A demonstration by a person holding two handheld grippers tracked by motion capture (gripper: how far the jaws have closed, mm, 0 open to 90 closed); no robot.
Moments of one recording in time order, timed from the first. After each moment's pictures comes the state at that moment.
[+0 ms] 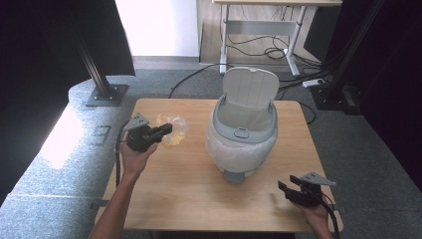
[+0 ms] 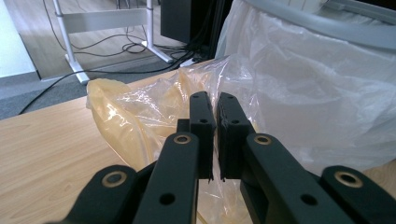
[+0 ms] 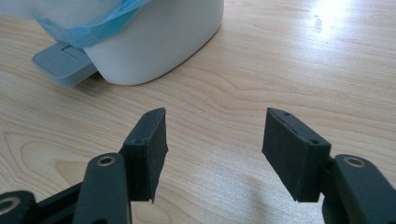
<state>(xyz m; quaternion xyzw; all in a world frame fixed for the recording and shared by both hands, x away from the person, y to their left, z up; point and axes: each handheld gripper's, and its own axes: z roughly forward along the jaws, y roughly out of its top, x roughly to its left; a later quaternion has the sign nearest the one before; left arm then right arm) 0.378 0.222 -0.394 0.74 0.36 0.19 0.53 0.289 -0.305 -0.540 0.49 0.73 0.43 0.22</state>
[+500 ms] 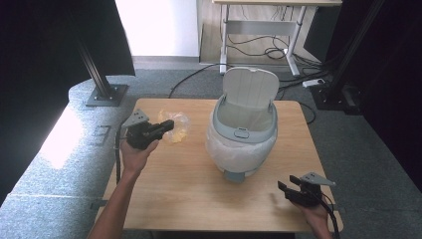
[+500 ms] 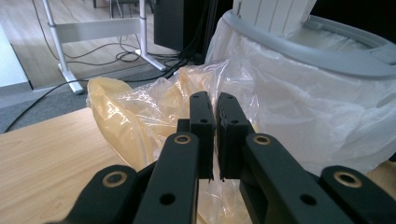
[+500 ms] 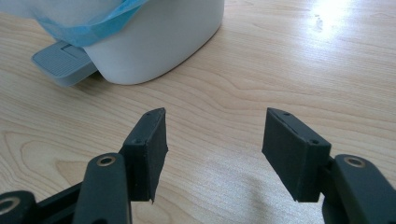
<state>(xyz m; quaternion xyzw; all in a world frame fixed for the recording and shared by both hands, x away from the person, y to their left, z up) 0.374 0.216 -0.375 0.74 0.35 0.19 0.55 0.289 -0.305 -0.540 0.48 0.73 0.43 0.22</state>
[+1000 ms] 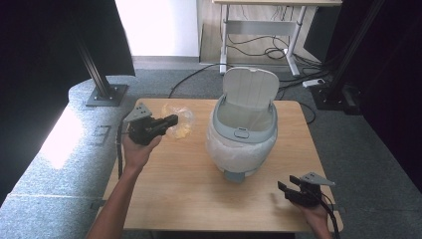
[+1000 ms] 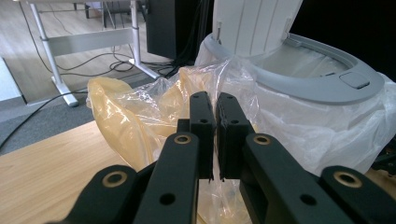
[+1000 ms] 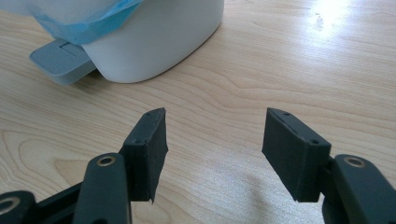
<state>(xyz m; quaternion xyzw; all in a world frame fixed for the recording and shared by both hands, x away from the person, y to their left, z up) 0.372 0.203 -0.352 0.74 0.33 0.19 0.56 0.289 -0.305 -0.541 0.49 0.73 0.43 0.22</state>
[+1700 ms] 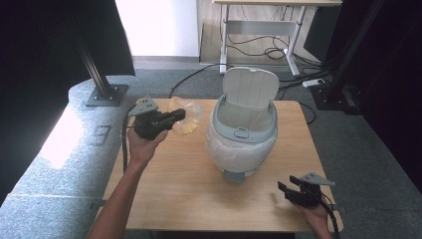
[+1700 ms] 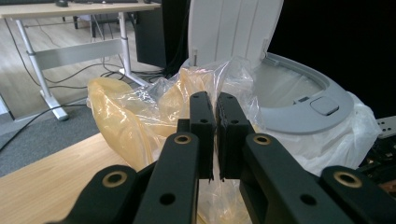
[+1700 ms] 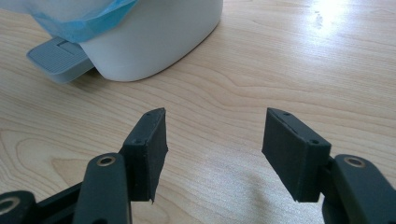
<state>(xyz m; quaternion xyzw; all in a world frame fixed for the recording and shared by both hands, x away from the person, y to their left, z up) 0.371 0.183 -0.326 0.74 0.30 0.19 0.57 0.290 -0.305 -0.542 0.49 0.73 0.43 0.22</state>
